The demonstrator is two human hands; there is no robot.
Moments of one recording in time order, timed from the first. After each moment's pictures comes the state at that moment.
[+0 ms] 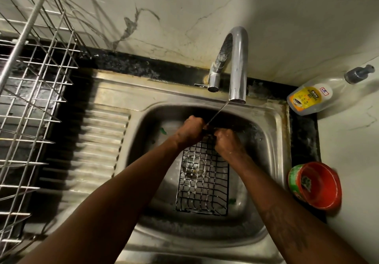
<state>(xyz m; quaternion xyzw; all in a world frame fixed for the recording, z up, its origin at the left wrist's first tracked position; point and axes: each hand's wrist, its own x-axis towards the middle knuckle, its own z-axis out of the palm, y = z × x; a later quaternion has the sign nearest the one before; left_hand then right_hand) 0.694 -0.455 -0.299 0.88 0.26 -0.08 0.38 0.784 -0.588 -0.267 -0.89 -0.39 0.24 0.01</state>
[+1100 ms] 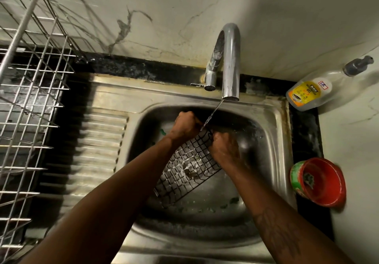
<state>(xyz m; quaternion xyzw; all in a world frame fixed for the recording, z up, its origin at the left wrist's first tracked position) 0.692 -0.443 -0.289 0.85 0.35 -0.06 0.39 0.762 -0.588 -0.264 -0.91 -0.35 0.22 -0.02</state>
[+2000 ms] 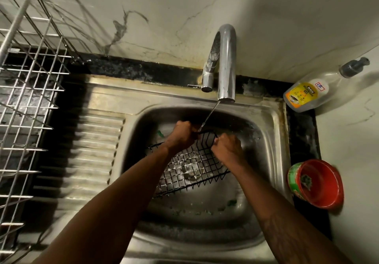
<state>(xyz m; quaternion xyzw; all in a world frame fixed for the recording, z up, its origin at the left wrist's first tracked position) 0.680 -0.457 -0.305 0.84 0.33 -0.09 0.41 0.776 -0.601 -0.261 -0.92 -0.28 0.28 0.04</state>
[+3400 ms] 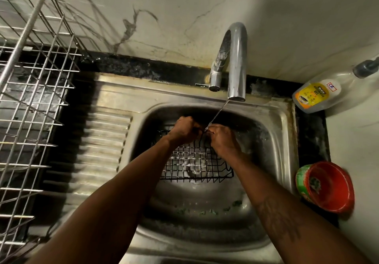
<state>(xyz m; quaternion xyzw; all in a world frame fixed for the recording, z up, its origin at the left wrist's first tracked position) 0.673 -0.436 -0.299 0.88 0.28 -0.10 0.38 0.777 -0.574 -0.285 -0.86 -0.42 0.25 0.15</state>
